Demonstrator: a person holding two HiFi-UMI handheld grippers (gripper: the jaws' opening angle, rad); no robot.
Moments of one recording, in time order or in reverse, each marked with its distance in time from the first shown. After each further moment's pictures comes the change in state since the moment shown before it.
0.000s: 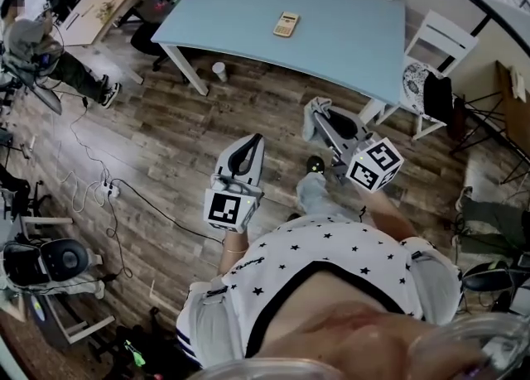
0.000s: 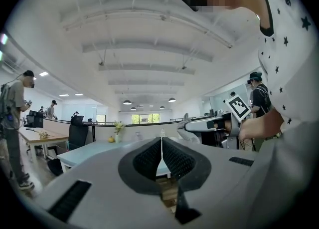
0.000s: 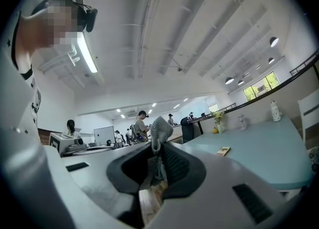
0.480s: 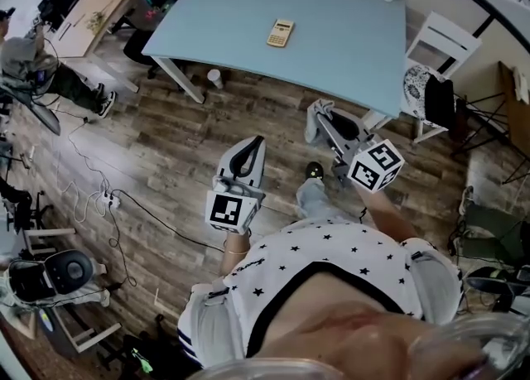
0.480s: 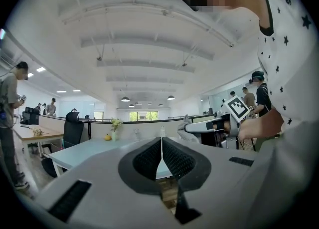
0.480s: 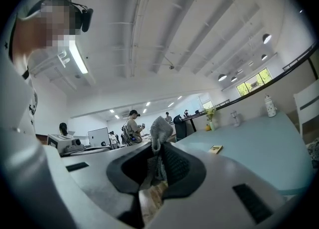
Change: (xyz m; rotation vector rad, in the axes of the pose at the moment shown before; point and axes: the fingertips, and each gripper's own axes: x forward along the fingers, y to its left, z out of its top) left arm 0.068 0.023 -0.010 -0.010 0.029 -0.027; right arm 0.026 -0.073 -0.003 0.058 0.021 -0.059
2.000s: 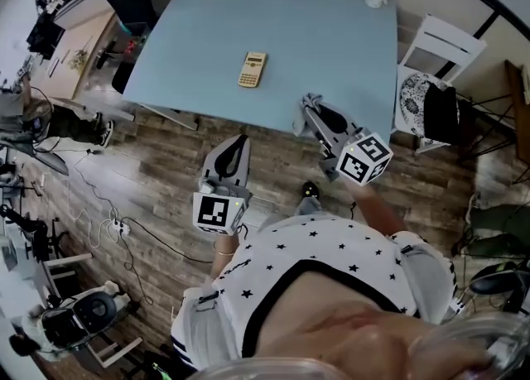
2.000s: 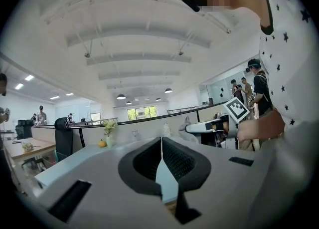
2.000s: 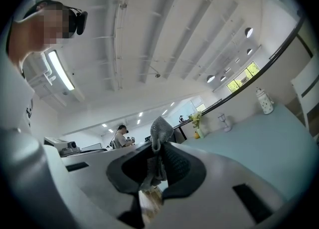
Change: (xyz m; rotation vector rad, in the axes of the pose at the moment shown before) left arm 0.194 0.039 0.024 0.098 0.081 -0.018; right arm 0.059 -0.191 0.054 0.142 -0.108 -0.040
